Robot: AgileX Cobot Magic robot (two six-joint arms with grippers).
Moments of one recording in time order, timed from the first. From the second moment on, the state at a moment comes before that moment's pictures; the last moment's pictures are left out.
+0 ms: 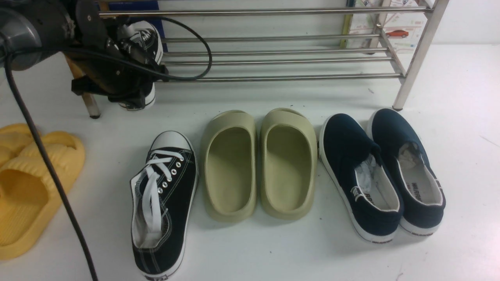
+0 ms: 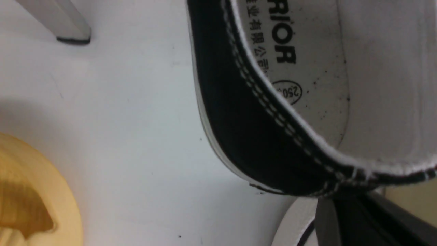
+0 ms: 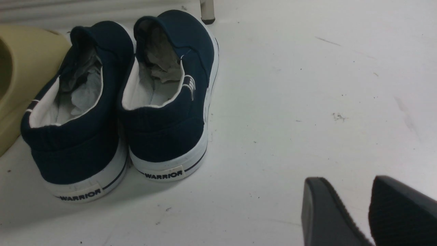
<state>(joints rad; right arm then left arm) -0.03 -0.01 0.02 -0.04 0.39 0.17 -0.10 1.94 -1.65 -0.04 0.79 -0.21</state>
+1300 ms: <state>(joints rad) -0.03 -0.01 0.02 -0.04 0.39 0.17 -0.10 2.01 -1.74 0.16 0.72 -0.37</state>
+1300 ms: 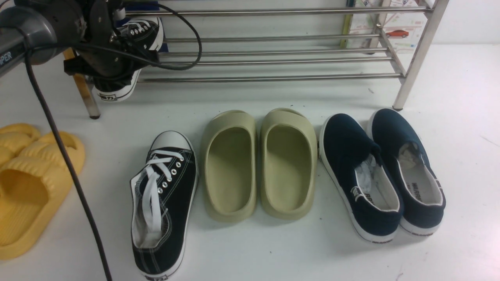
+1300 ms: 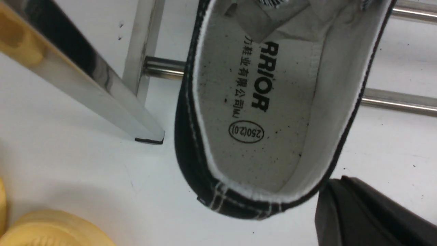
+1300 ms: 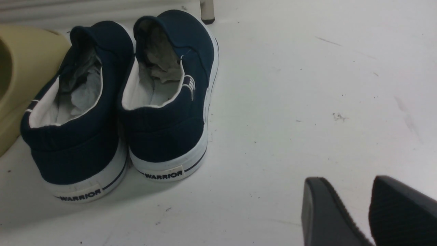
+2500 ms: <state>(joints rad) -0.03 -0.01 0.02 -0.04 0.39 0.17 -0.25 1.23 -1.30 0.02 1.25 -0.20</state>
